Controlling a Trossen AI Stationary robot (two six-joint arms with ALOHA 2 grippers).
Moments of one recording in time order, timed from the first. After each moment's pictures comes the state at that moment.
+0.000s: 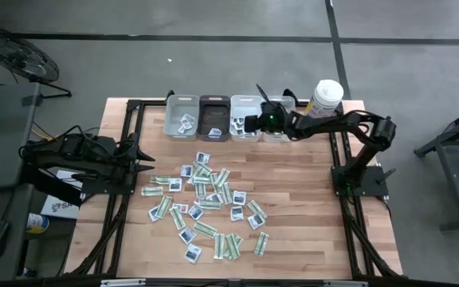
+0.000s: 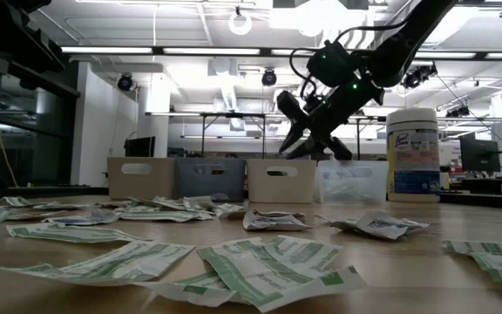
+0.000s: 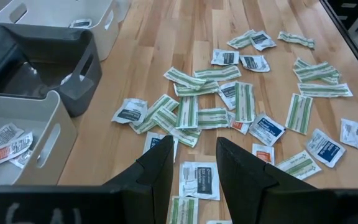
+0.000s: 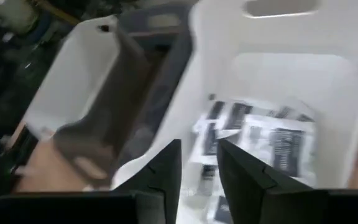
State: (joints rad) left arm -0.12 0.23 0.62 -0.94 -0.15 -0.11; right arm -0.49 1.69 0.86 0.27 0.08 0.82
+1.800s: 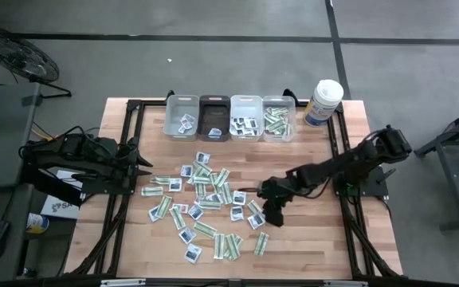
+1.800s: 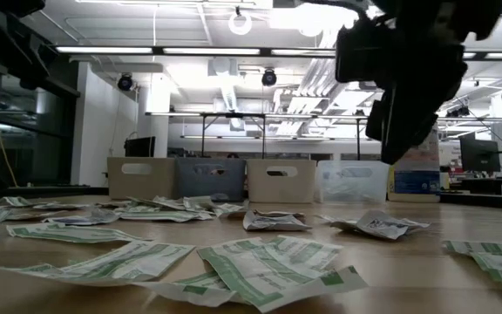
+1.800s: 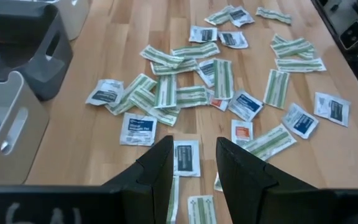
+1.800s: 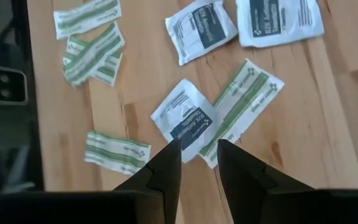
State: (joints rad) left arm -0.12 0.23 0.62 -1.01 -0.05 -0.11; right arm 0.26 1.56 0.86 -0.27 -0.18 0.60
